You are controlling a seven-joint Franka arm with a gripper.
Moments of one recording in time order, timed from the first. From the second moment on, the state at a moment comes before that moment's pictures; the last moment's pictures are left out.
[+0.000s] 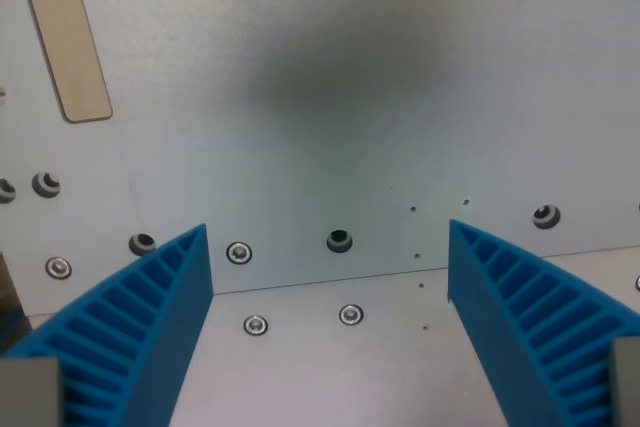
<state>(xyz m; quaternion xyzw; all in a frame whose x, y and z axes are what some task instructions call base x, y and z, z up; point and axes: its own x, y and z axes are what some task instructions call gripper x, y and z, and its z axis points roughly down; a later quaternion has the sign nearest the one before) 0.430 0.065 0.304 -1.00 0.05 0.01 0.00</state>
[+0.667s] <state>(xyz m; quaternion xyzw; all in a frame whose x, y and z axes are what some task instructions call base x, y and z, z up) 0.431 0.067 0.304 -1.00 0.05 0.01 0.03</state>
